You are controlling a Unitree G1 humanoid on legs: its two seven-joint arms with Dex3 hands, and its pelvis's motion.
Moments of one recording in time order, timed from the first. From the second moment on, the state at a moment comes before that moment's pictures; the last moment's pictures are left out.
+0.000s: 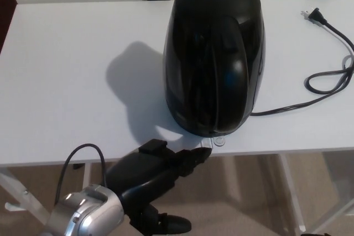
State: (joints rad) left_arm -0.03 0.45 -0.49 -0.14 0.69 -0.06 -0.32; right_arm 0.07 -0.30 0.07 0.97 -0.15 -0.37 0.04
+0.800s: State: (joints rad) left_arm -0.09 0.45 -0.56 -0.05 0.79 -0.08 -0.26; right_arm 0.07 -0.30 0.08 0.95 -0.16 -0.35 0.04
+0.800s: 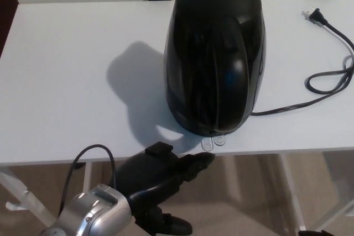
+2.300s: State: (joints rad) left_arm -0.13 0.43 -0.57 -0.10 0.90 -0.08 -0.20; right_arm 0.04 -0.30 0.07 0.96 -0.16 -0.35 0.05
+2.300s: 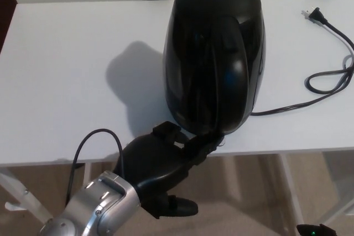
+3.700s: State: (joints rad) left_arm -0.14 0.40 -0.66 0.01 0.96 -0.04 -0.16; right_arm 0.05 -0.30 0.08 0.90 -0.16 -0.32 0.06
